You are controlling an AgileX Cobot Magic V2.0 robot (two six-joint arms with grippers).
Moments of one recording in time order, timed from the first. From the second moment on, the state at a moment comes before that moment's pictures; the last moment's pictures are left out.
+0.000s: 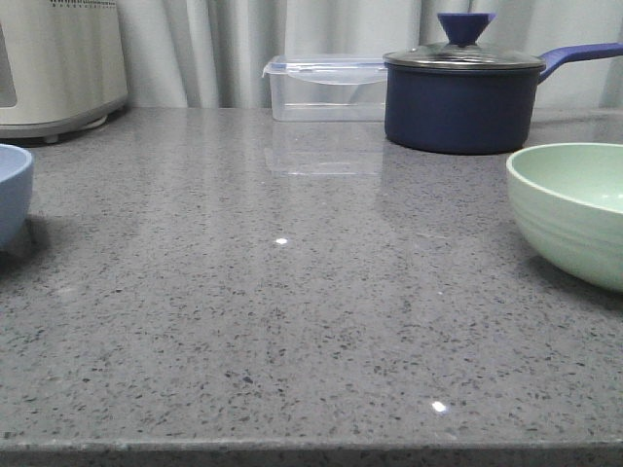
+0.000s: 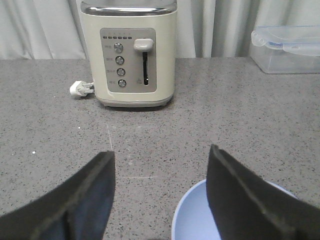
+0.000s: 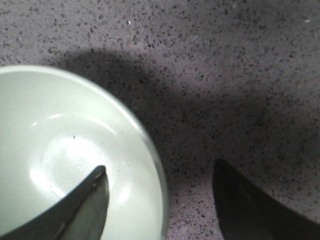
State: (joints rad) left arm 0.01 0.46 -0.51 -0.12 0.37 0.08; right arm 0.07 1.29 -1.00 0.13 1.04 0.11
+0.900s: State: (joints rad) left arm 0.01 0.46 -0.51 -0.12 0.37 0.08; right arm 0.07 1.32 -1.01 0.13 1.05 0.10
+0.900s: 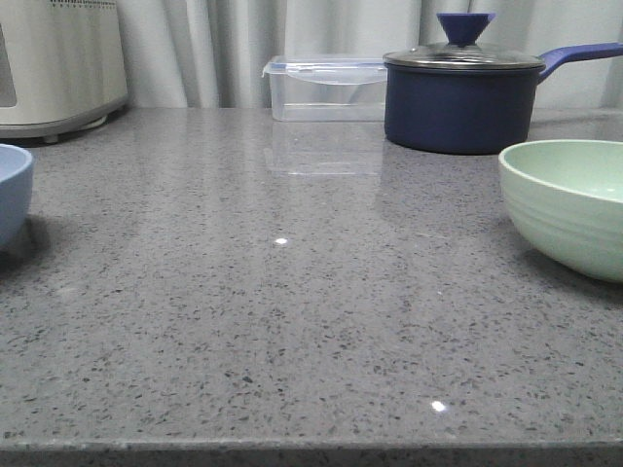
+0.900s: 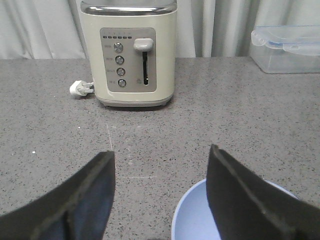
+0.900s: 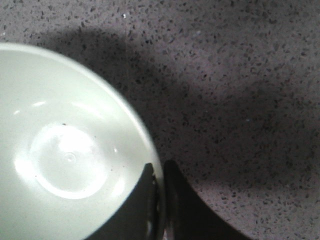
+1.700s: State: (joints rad) left arm 0.01 0.46 -0.51 -0.12 0.37 0.08; right arm 0.53 1.56 -1.33 0.17 1.01 0.10
